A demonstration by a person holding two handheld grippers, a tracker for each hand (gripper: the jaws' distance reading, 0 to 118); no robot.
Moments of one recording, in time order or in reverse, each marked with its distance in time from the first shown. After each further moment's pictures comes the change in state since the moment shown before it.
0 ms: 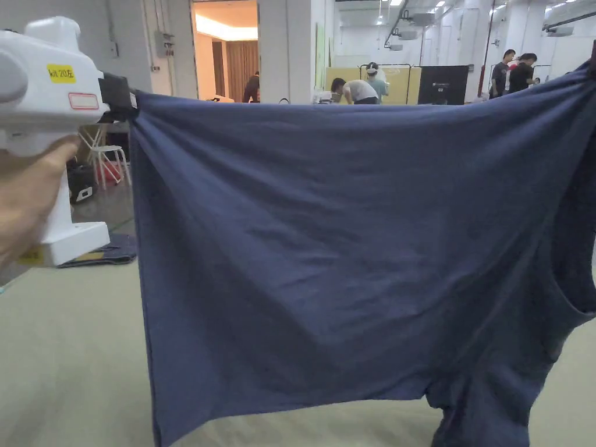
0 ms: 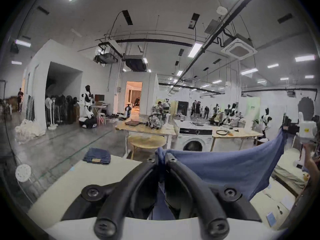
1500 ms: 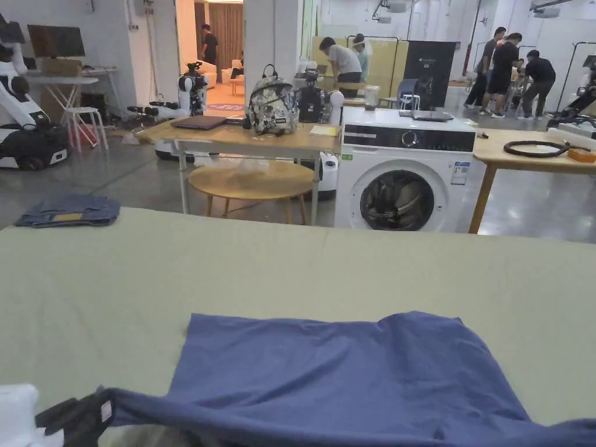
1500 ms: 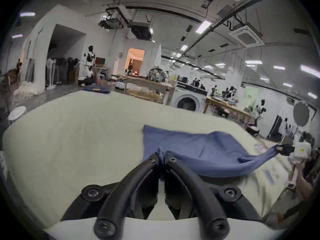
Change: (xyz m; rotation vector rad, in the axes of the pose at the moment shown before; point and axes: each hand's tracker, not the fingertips) left arm 0.004 -0.375 0.196 -0.209 -0.041 0.175; right arm 0.080 -0.414 0.218 -0.366 0.095 -0.279
